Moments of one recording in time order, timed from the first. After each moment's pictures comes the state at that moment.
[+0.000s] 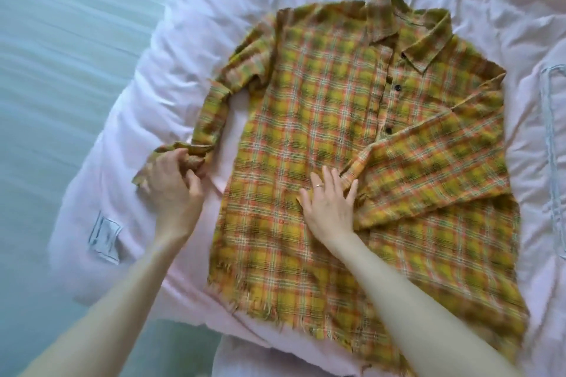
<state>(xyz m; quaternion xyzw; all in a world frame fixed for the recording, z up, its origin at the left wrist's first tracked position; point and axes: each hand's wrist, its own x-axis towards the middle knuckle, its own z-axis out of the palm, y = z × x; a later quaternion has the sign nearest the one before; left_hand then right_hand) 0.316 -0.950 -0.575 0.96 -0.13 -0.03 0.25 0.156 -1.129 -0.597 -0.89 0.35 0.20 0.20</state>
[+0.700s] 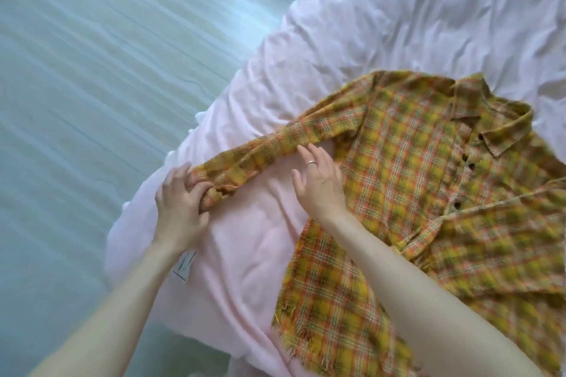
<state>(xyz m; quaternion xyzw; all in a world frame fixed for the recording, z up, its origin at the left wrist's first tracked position) 0.421 -0.820 -0.604 0.96 -0.24 -0.06 0.15 0.351 -1.065 -0.564 -0.94 0.23 0.07 0.26</state>
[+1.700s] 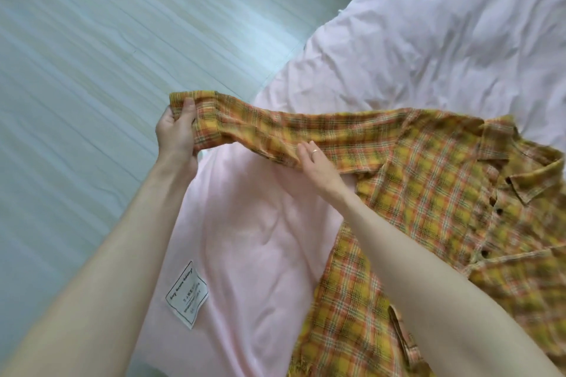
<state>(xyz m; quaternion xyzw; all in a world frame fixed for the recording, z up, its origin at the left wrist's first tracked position) 0.569 -0.895 -0.534 0.62 0.19 -0.12 0.75 0.458 -1.083 -0.580 -0.83 0.28 0.17 0.45</state>
